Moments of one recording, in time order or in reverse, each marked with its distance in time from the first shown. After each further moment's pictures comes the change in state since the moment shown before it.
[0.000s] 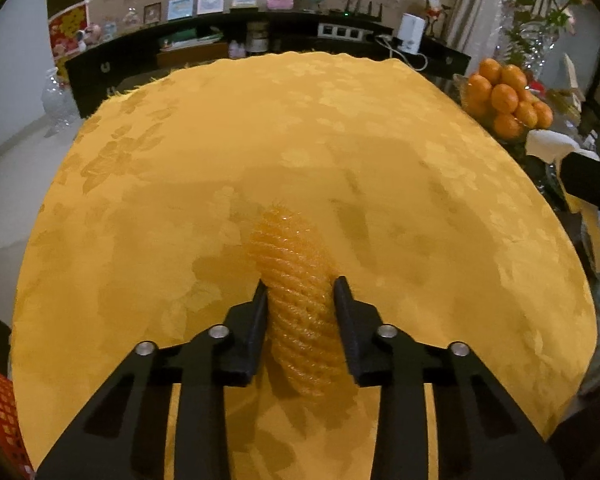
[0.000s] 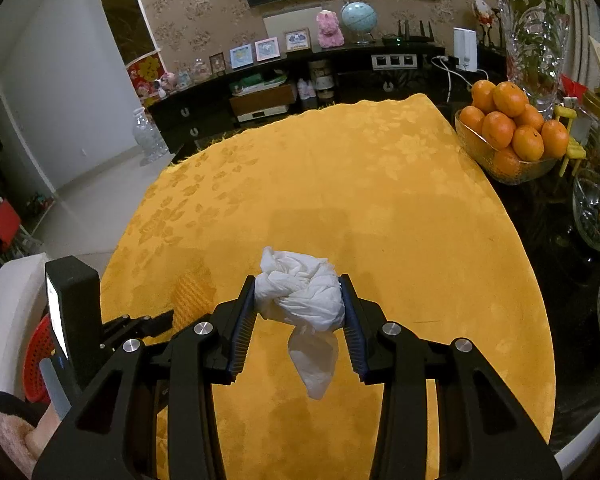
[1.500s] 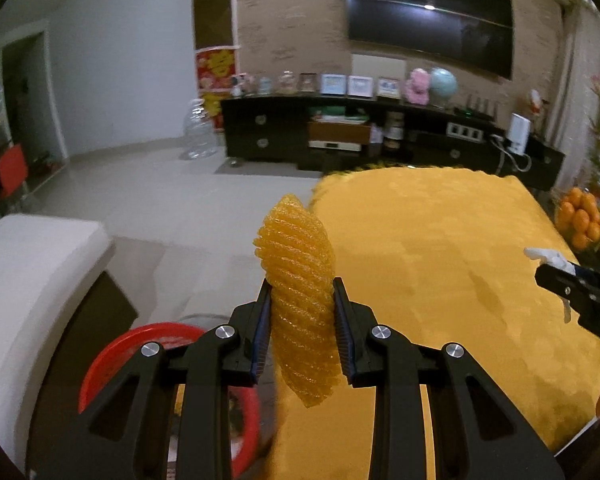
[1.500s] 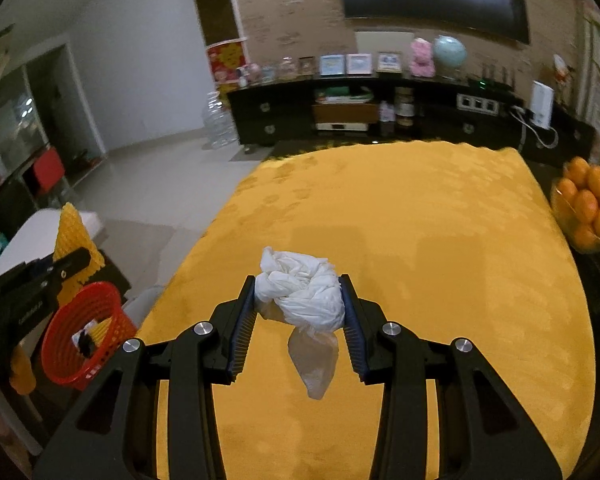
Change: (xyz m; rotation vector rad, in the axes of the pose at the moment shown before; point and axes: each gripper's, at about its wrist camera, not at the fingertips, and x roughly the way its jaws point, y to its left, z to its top) left arm -0.190 0.143 -0.036 -0.227 -0.280 0.385; right arm -0.002 0.140 -0.007 -0.251 -0.046 0.163
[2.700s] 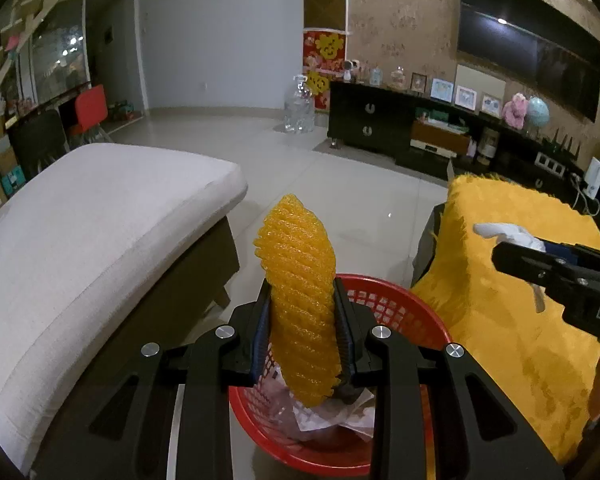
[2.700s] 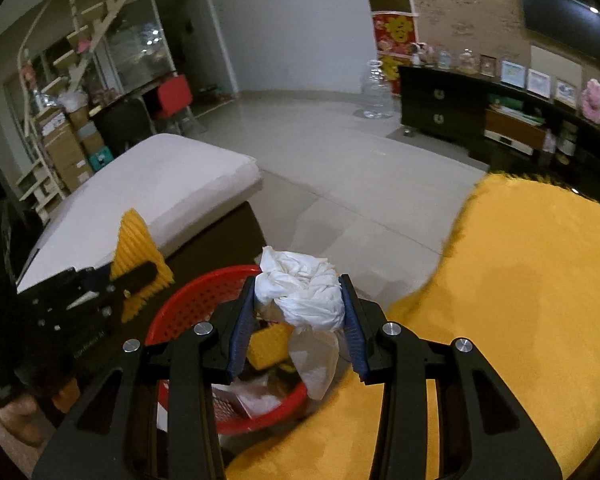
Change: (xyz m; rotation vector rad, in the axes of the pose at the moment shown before) left arm -0.029 0.155 -0.045 -0.204 0.050 0.226; right arm 0.063 0.213 0.021 -0.272 0.118 0.434
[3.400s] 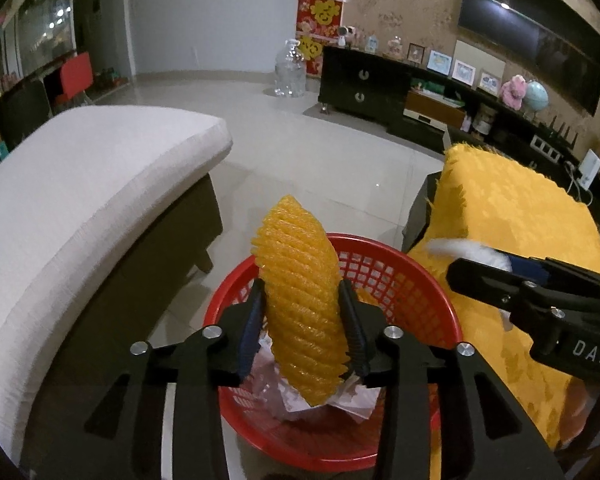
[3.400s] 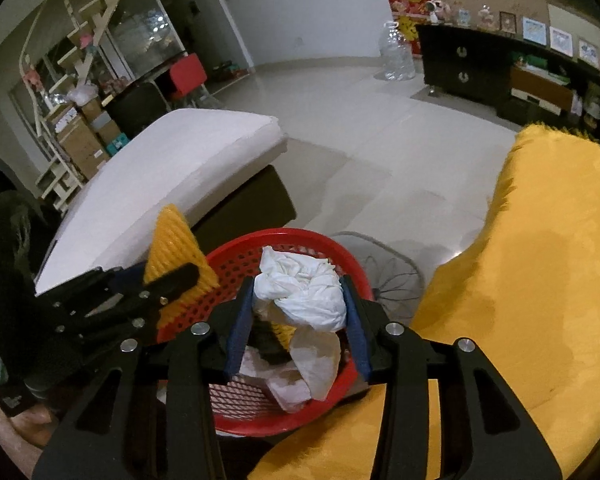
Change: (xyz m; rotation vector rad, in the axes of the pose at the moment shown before) left arm 0.028 0.004 -0.014 -0.030 0.128 -0.065; right arm 0.037 0.011 -0.015 0.066 0.115 0.104
